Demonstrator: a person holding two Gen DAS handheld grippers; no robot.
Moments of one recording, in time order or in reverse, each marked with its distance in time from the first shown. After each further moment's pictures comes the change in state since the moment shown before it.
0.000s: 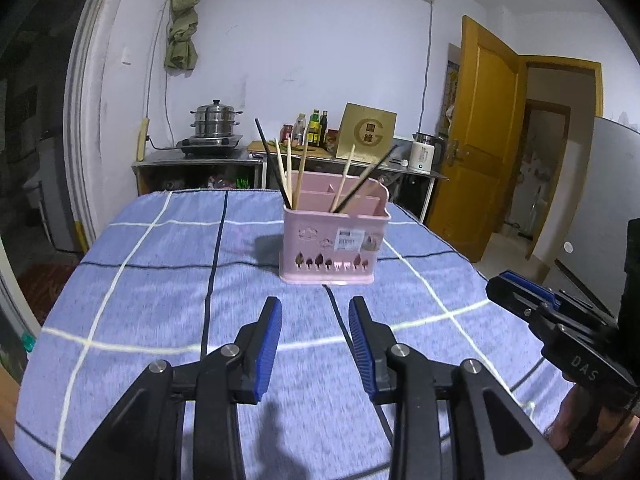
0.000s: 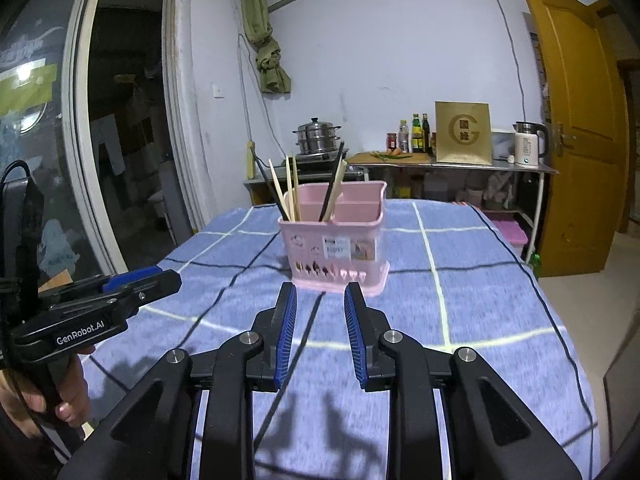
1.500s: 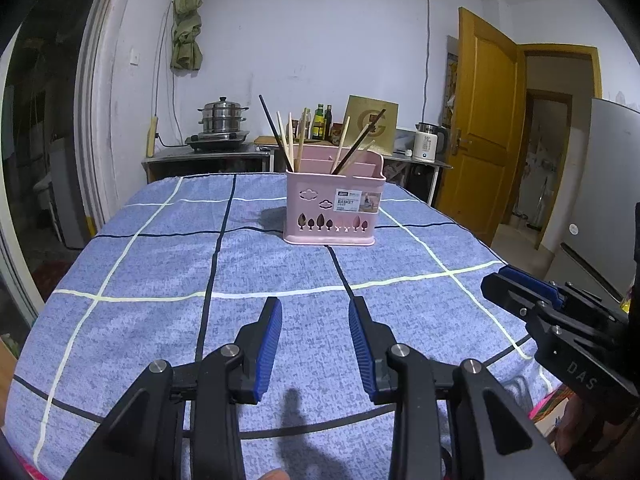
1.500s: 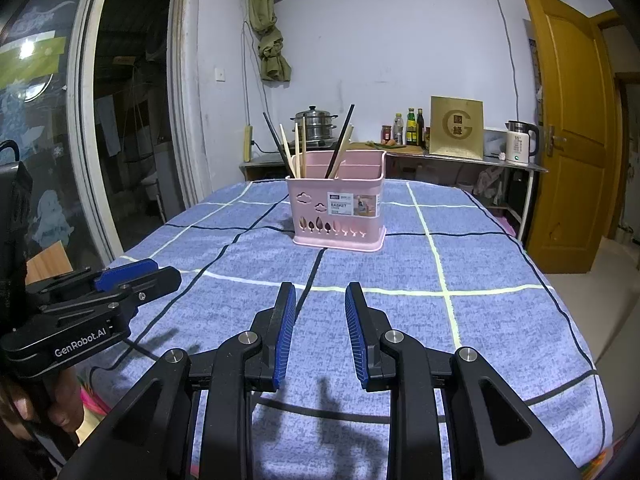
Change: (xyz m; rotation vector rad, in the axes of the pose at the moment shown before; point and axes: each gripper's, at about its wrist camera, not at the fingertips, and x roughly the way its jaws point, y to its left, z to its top) left arm -0.018 -0.006 -0.050 0.024 0.001 0.041; right arm -0.020 0.020 -0.046 -0.043 0.027 -0.039
